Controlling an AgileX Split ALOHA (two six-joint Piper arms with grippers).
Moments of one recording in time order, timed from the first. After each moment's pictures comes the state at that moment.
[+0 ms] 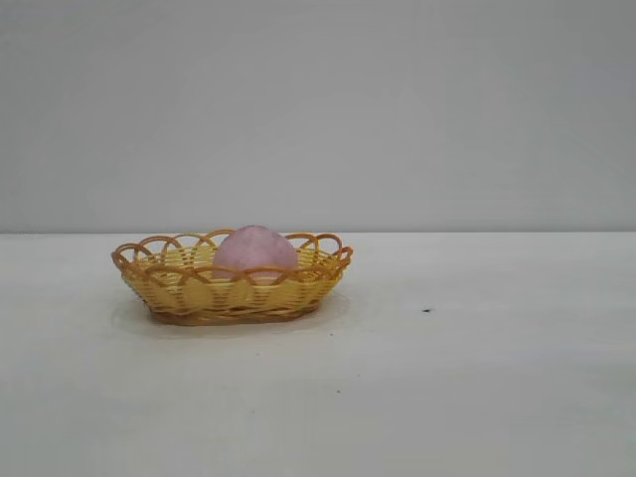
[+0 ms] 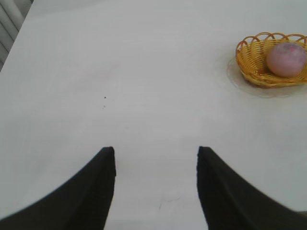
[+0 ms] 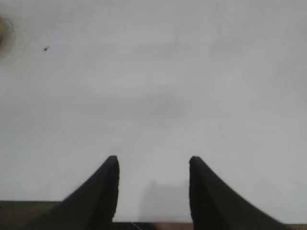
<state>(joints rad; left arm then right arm) 0.01 -0.02 -0.49 -0.01 1.12 0.00 0.07 0.24 -0.49 0.08 1.12 -0.02</state>
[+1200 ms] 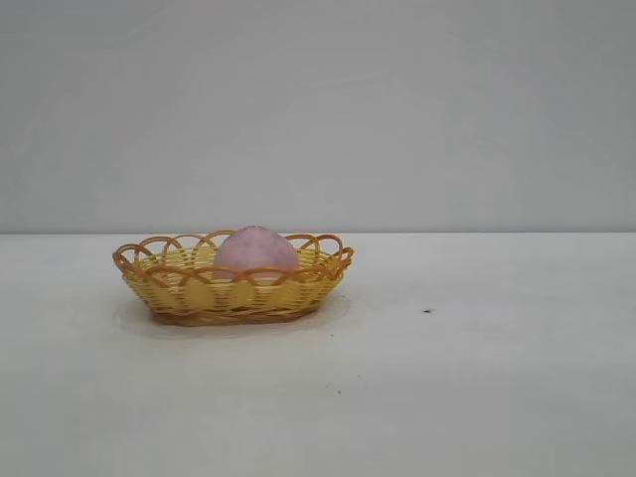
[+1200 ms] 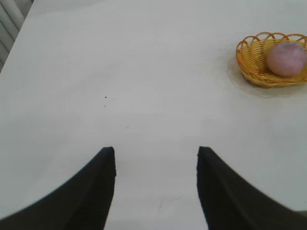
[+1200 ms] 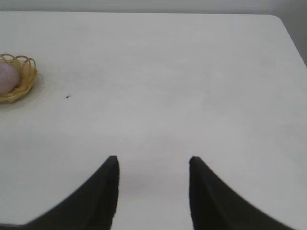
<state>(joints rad) 0.01 -0.02 -0.49 -0.01 1.12 0.00 0.03 -0.02 -0.49 0.08 1.14 -0.06</state>
